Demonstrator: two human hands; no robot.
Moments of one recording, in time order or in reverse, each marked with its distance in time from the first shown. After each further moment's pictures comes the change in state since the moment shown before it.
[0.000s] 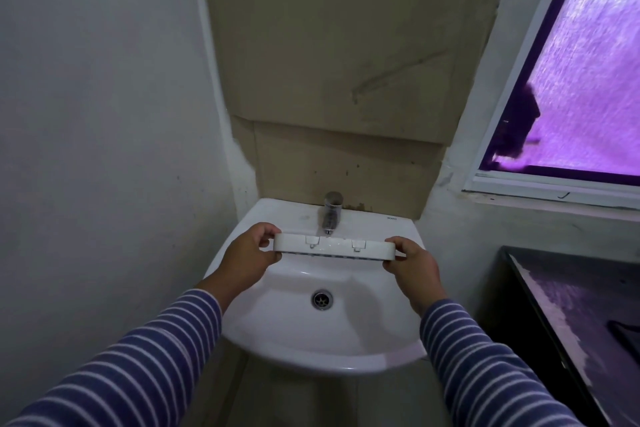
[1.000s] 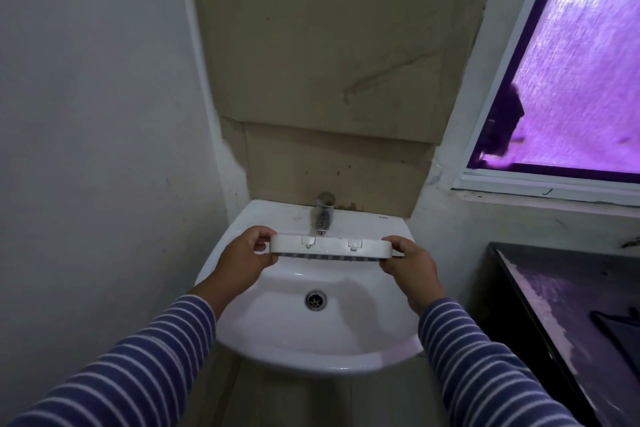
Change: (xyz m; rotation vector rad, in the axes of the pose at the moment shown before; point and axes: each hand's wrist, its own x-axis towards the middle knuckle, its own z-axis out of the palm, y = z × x) left_hand 0.002 -0.004 0.003 -0.123 -0.037 0.000; right_hand -0.004 -0.004 -0.005 0.106 0.011 0.052
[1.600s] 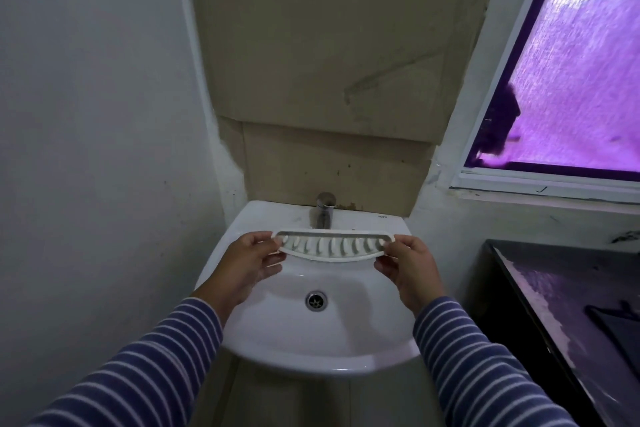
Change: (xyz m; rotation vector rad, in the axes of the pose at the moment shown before) left_hand 0.009 -0.003 0.002 -0.688 -0.091 -0.346; right_hand 0.001 -0.009 0.013 0.649 0.021 0.289
